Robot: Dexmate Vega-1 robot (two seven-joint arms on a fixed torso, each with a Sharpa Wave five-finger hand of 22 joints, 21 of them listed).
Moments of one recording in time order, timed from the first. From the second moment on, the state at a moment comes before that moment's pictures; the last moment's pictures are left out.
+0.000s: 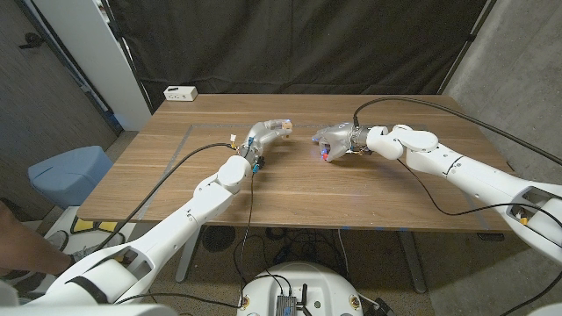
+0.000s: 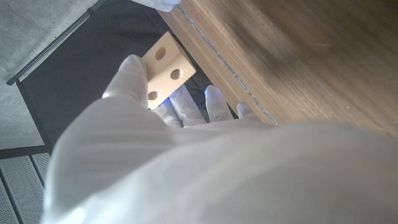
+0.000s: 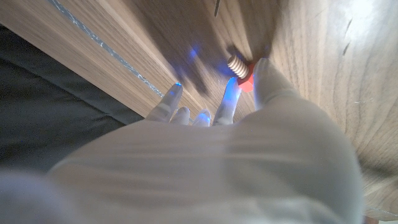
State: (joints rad) left arm 0.74 0.43 0.60 -1.36 -0.21 -0.14 0.25; left_hand 0.95 -0.01 0.31 -0.14 0.18 0.87 -0.21 0.24 0.20 0.88 -0.22 0.31 0.44 0.43 -0.05 0.22 0.20 0.06 0.14 0.19 0.17; right arm -0.40 -0.74 -0.89 -1.39 -0.78 0.25 0.20; right_hand 0.95 -0.11 0.40 -0.17 0.18 0.71 -0.10 0.60 0.41 0.20 -0.14 0.20 0.20 0.13 -0.04 0.22 0.20 0.45 -0.05 0.19 0.16
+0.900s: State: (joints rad) left arm 0.73 0.43 0.60 -1.36 -0.21 -0.14 0.24; left_hand 0.95 -0.01 0.31 -0.14 0.18 0.87 -0.21 0.24 0.20 0.88 -0.22 0.31 0.45 0.43 -0.05 0.22 0.20 0.06 0.14 0.19 0.17; right arm -0.42 -0.75 -0.87 -1.42 -0.76 0.23 0.17; right_hand 0.96 -0.11 0.41 -0.17 0.18 0.73 -0.09 0.64 0.44 0.23 -0.14 0.20 0.20 0.16 -0.04 0.22 0.21 0.47 -0.04 0.19 0.16
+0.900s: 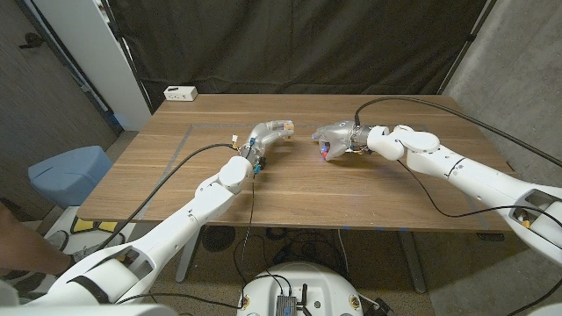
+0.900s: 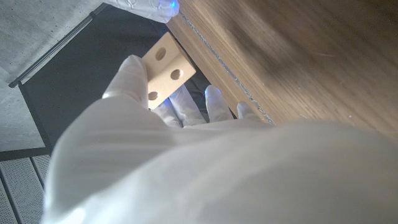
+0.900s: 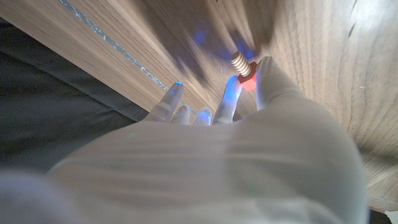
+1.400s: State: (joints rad) left arm 0.72 0.42 0.61 -1.34 -0.20 -0.16 0.23; left_hand 0.95 -0.01 0.31 -0.14 0.18 0.87 -0.21 0.24 0.20 0.88 -0.22 0.30 0.45 0.43 -0.05 0.22 0.20 0.06 0.14 0.19 0.17; right arm -0.45 -0.76 -0.83 -1.46 -0.70 0.20 0.17; right_hand 0.96 -0.11 0.42 -0.16 0.18 0.74 -0.08 0.66 0.45 0.25 -0.14 0.20 0.20 0.17 -0.04 0.22 0.21 0.48 -0.05 0.19 0.16
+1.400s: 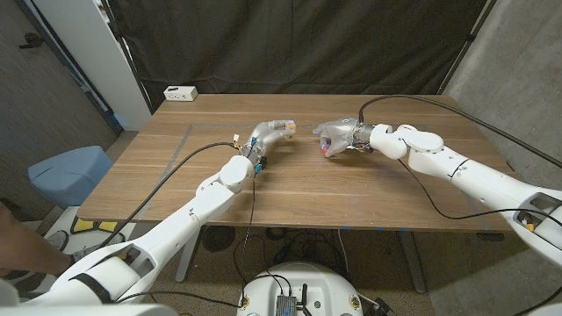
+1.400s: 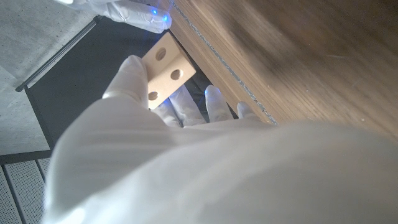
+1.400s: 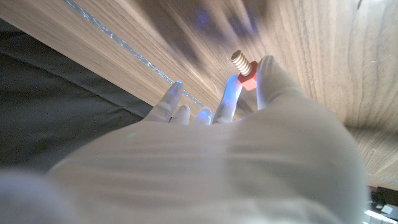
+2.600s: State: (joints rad) left arm 0.67 0.39 0.64 -1.30 -0.16 -0.21 0.20; left_hand 0.95 0.00 0.30 -0.14 0.19 0.87 -0.21 0.24 0.20 0.89 -0.22 0.30 0.45 0.43 -0.05 0.23 0.20 0.06 0.14 0.19 0.17; right arm -0.58 -0.81 -0.67 -1.59 -0.48 0.07 0.11; right_hand 0.96 -0.11 0.42 -0.16 0.18 0.74 -0.08 0.70 0.48 0.27 -0.12 0.20 0.20 0.18 -0.04 0.22 0.21 0.49 -0.05 0.19 0.16
